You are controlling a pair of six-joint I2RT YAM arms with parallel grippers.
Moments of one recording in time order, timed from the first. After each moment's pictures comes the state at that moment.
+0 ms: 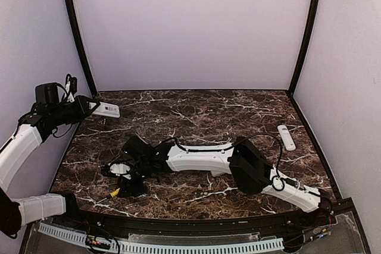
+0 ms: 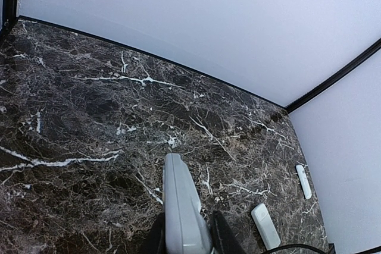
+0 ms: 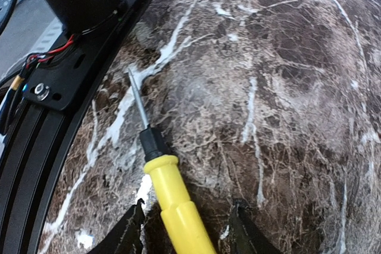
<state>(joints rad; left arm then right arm) 0.05 0.95 0.79 -0.28 0.49 -0.47 1.25 2.74 2.39 -0.45 -0.57 -0.34</state>
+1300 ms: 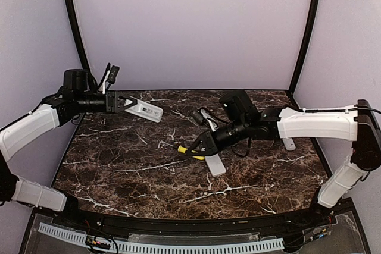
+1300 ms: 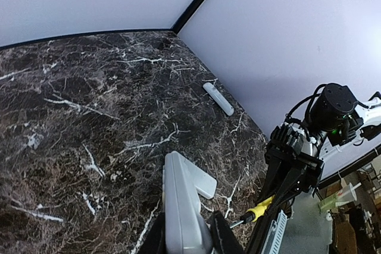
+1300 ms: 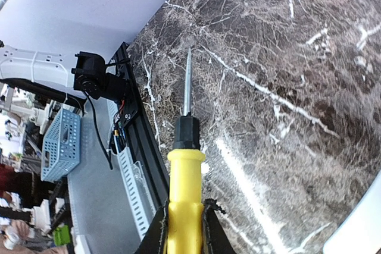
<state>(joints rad) -0.24 1.20 0.93 -0.19 0.82 -0.32 0.93 1.61 1.14 -0.20 -0.60 0.42</state>
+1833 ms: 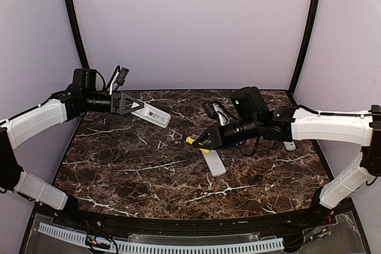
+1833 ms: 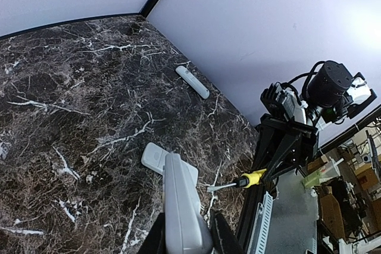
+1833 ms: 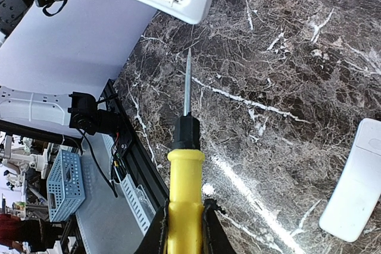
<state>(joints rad) -0.27 1.33 1.01 -0.20 0.96 -0.25 0.93 1.46 1.06 -0.21 -0.44 0.62</state>
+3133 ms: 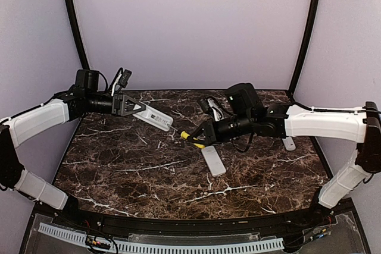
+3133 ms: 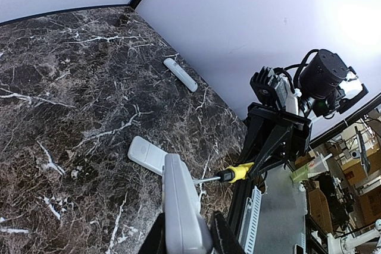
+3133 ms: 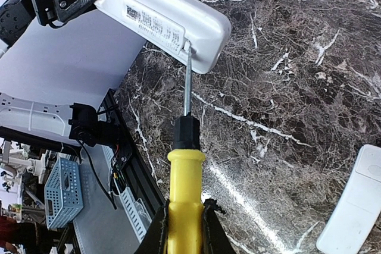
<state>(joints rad) -0.28 1.35 1.01 -0.20 1.01 -0.28 0.94 1.52 1.13 -0.19 -0.42 0.60</state>
